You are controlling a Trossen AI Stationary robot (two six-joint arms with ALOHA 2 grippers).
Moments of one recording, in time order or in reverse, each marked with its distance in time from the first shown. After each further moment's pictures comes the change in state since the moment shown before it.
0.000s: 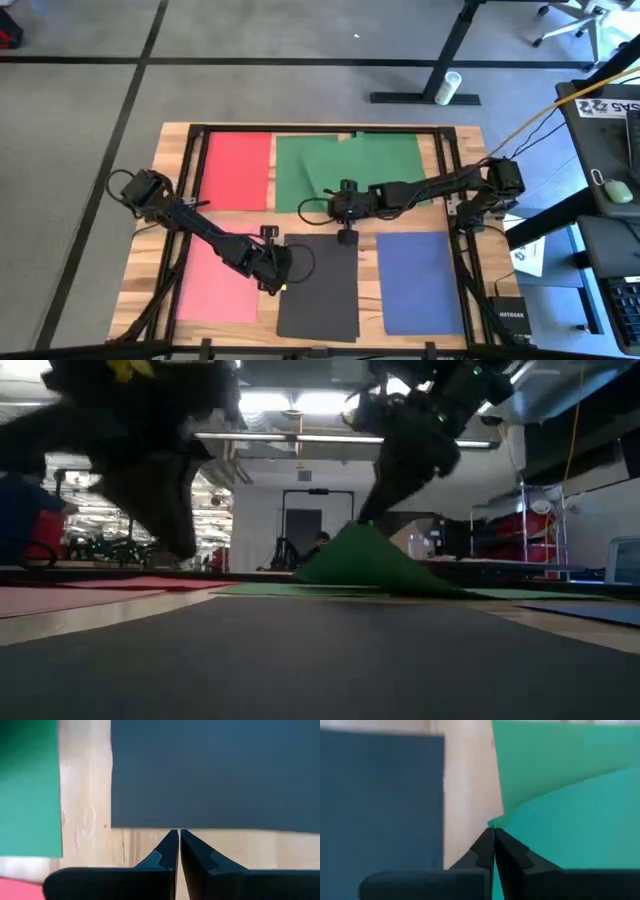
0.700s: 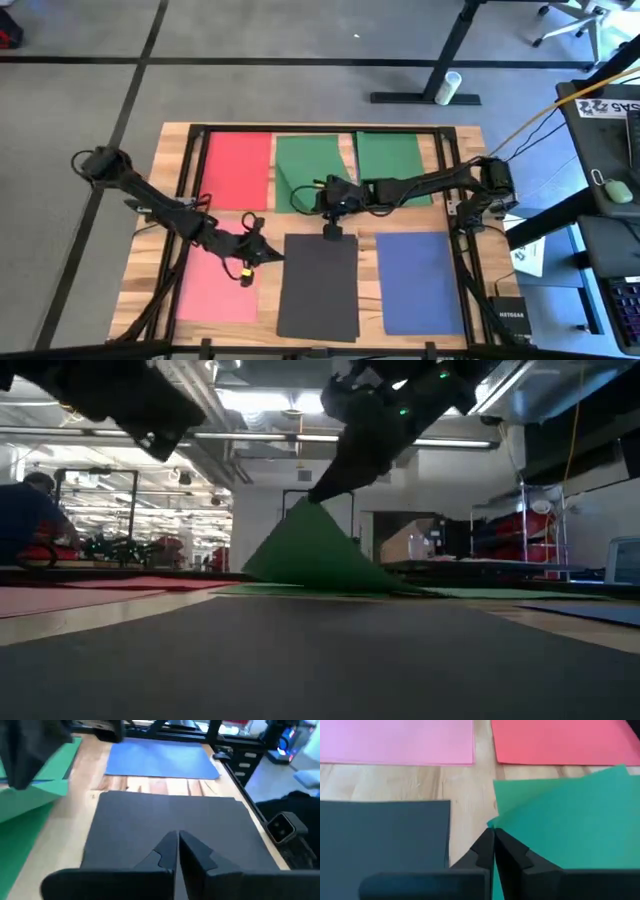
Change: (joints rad) left arm -0.018 -0.495 -0.604 0.925 0.089 0.060; right arm -0.055 0.108 0.080 0.183 -0.086 -0.002
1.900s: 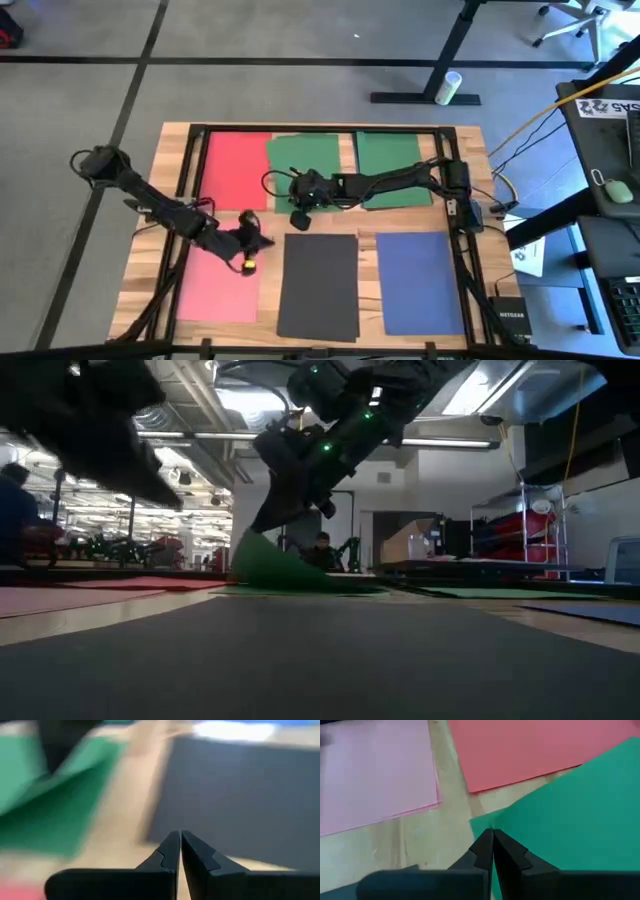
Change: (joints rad) left arm 0.033 -0.007 -0.035 -0.322 -0.261 -0.150; right arm -0.062 0.276 0.269 0.035 0.011 0.219
